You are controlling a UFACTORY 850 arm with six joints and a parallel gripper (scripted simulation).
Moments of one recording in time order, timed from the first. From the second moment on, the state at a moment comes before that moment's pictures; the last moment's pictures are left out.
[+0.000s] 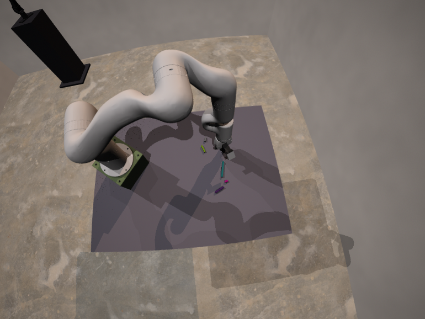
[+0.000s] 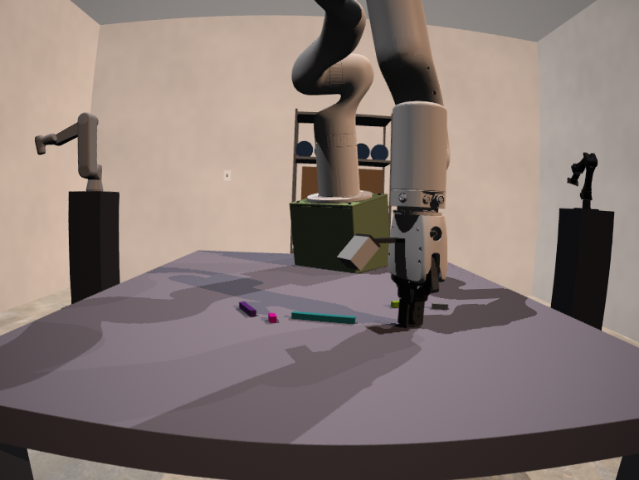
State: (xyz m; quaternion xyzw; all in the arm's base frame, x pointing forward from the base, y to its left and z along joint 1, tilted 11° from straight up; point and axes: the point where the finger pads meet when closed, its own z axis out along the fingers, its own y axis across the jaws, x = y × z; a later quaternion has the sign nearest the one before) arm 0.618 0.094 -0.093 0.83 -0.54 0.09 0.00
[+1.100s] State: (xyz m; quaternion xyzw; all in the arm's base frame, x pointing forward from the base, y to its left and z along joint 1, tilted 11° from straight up) arm 0.617 0.095 -0.090 0.83 -0.54 0.09 0.00
